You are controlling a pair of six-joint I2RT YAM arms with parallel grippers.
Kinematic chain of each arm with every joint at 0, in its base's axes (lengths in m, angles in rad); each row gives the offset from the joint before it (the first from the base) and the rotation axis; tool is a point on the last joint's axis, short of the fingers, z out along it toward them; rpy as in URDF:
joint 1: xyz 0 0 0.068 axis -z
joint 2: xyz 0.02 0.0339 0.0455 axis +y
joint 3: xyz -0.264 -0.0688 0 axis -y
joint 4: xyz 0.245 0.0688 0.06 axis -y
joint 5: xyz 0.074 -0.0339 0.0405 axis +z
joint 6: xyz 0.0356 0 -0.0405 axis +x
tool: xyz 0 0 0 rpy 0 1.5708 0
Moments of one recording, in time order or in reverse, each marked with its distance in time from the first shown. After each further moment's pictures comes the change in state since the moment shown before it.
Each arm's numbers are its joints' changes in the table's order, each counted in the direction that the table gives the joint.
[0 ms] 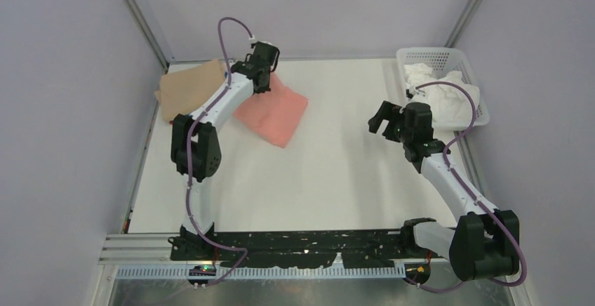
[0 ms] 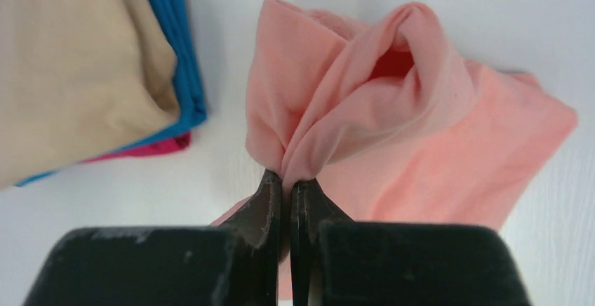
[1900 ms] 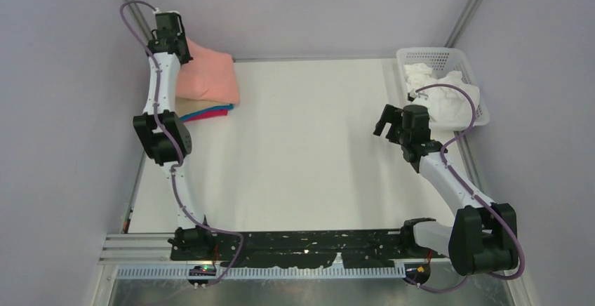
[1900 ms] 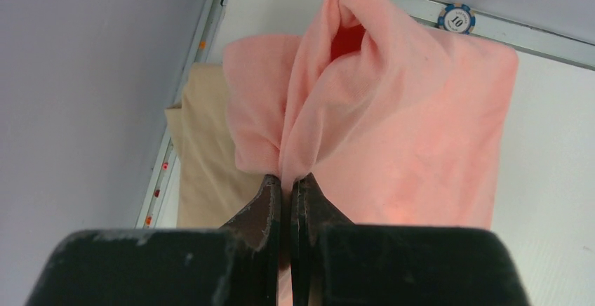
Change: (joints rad) left arm -0.533 0.195 0.523 -0.077 -0.182 0.205; right arm 0.000 0.026 -0.034 0.003 -0.183 -0.050
